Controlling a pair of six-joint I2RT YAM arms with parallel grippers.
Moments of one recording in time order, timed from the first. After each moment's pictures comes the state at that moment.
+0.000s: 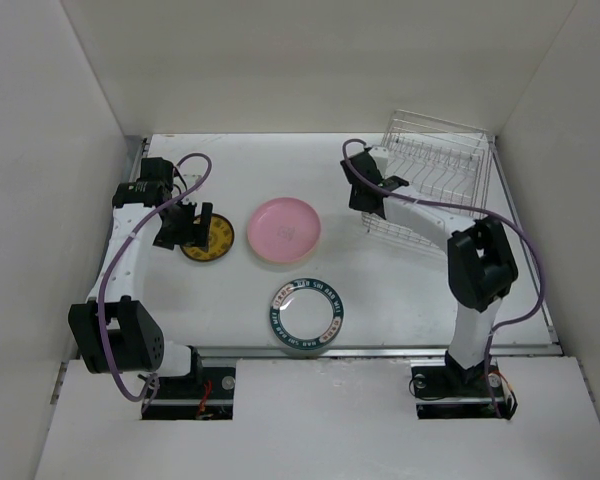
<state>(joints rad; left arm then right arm) 0.04 1.39 1.30 -1.13 0.11 0.14 0.53 1.91 1.49 -0.44 0.47 0.55</state>
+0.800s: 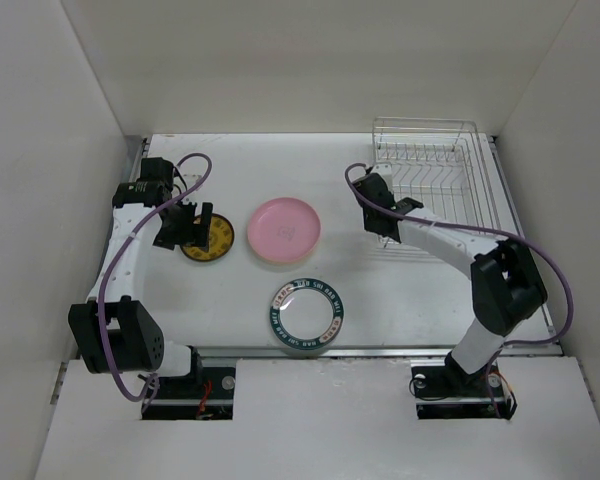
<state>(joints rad) 0.04 1.39 1.30 -1.13 0.11 0.14 0.56 1.69 1.21 -0.42 0.56 0.34</state>
